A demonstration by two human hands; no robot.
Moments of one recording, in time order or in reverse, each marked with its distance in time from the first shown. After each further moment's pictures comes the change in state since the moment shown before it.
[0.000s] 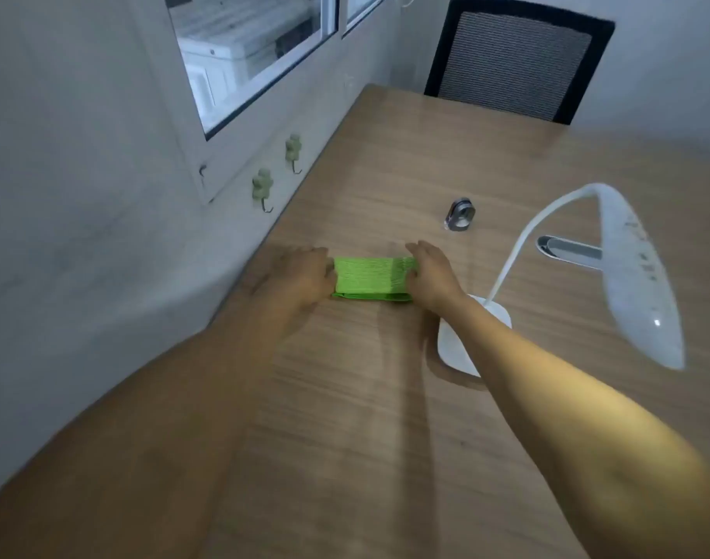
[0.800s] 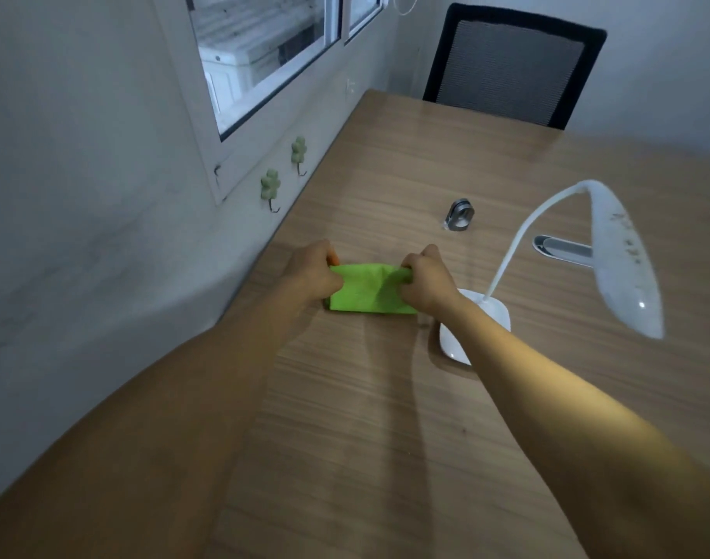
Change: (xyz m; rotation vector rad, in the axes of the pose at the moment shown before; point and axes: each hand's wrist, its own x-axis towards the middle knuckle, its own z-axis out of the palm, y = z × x) left_hand -0.022 0.007 -0.013 -0.429 0.017 -0.111; right_hand -0.023 -0.024 -0.008 -0.006 -0.040 0.028
